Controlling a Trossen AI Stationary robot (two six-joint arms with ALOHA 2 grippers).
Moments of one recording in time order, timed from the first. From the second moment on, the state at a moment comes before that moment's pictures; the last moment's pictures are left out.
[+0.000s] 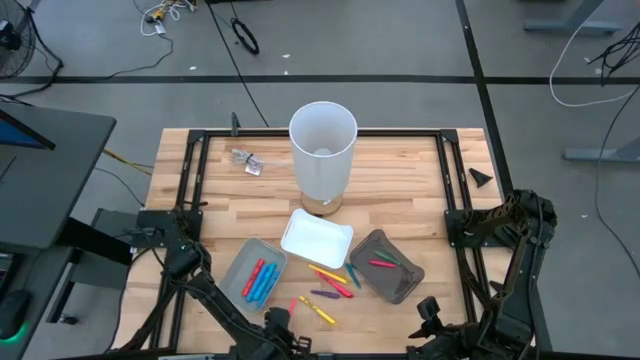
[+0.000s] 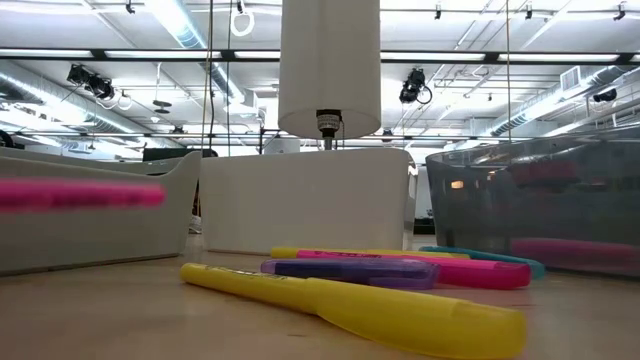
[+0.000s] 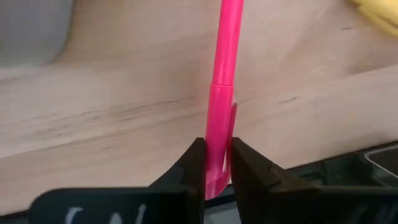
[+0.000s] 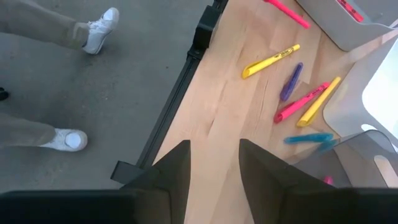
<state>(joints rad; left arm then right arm) -0.81 2.36 2.05 -1.18 -0.19 -2.16 1.14 1.74 1.58 -1.00 0.51 0.58</state>
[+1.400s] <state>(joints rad) -0.44 2.32 2.35 -1.57 -0.30 -0.44 1.14 1.74 1.58 -0.98 0.40 0.65</state>
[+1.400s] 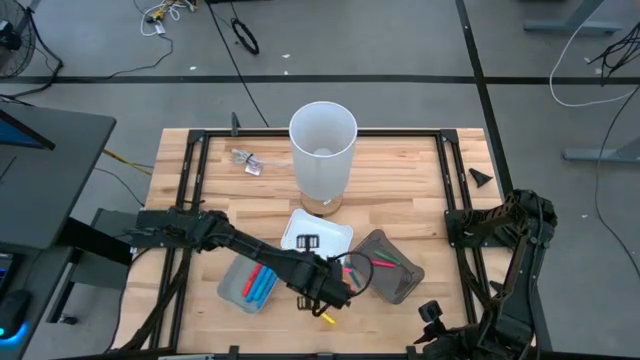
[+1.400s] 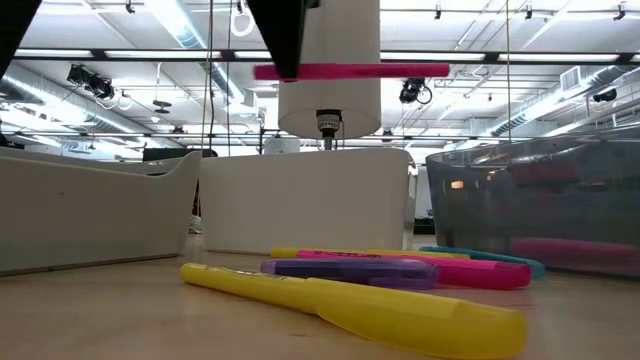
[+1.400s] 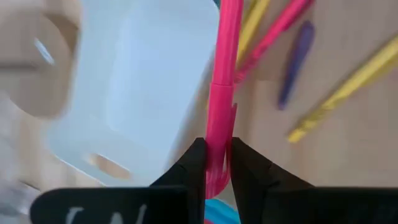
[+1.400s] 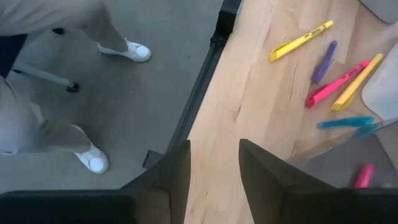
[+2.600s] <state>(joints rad) -0.25 2.10 1.95 -1.33 -0.40 0.06 1.14 1.74 1.58 -0.97 0.41 0.83</state>
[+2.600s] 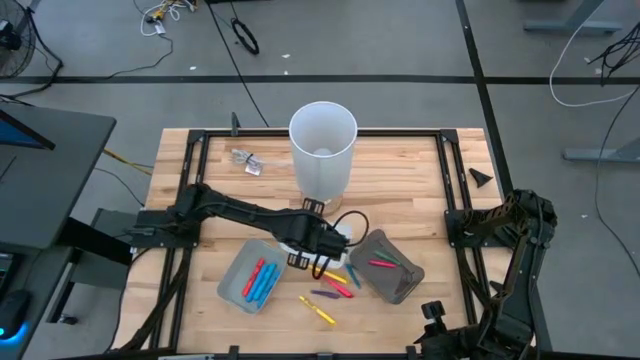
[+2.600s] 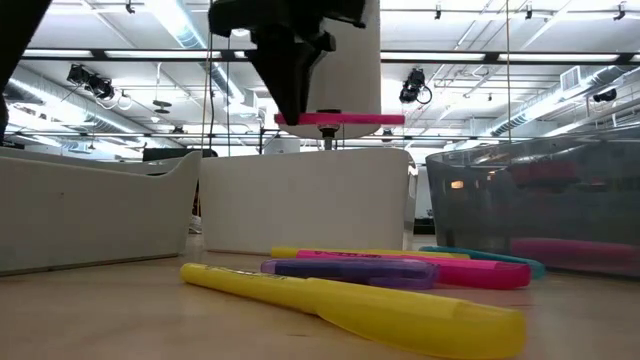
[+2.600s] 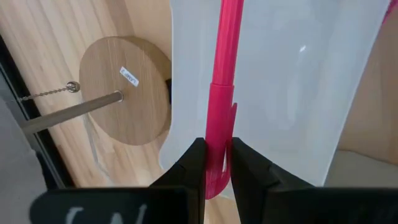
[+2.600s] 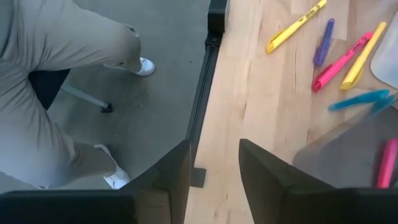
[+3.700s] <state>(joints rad) -0.23 2.01 1.60 -0.97 -0.31 0.06 1.14 1.74 1.58 -0.93 0.44 0.83</state>
